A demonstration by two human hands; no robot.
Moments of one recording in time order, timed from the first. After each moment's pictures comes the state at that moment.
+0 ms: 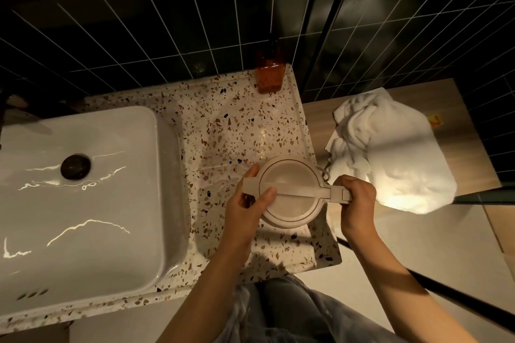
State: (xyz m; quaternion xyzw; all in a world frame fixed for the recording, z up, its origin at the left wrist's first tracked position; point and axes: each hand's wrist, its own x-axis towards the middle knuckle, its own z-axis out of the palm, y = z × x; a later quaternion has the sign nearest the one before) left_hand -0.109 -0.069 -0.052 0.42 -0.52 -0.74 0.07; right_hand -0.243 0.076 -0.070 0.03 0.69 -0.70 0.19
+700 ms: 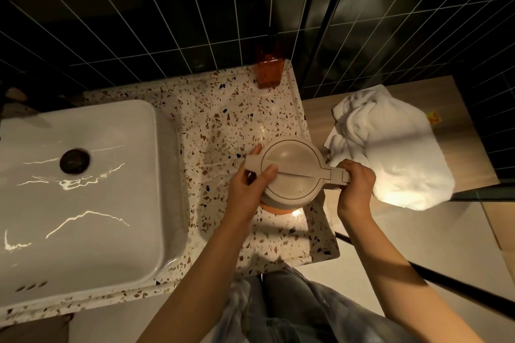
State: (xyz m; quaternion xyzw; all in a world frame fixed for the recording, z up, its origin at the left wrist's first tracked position) left_hand -0.132 -0.077 -0.055 0.41 -0.50 -0.76 0.08; right_hand -0.255 0.066 -0.070 0.10 0.70 -0.69 0.16
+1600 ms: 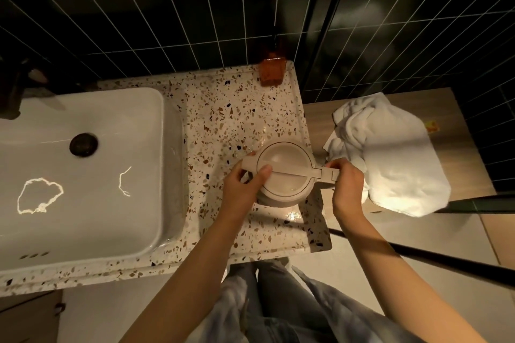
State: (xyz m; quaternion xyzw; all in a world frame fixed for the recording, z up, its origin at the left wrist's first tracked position) left_hand -0.108 -0.058 -0.054 0.44 -0.54 -0.71 0.10; right_hand -0.241 0.086 -0.079 0.05 0.80 -0.57 0.17
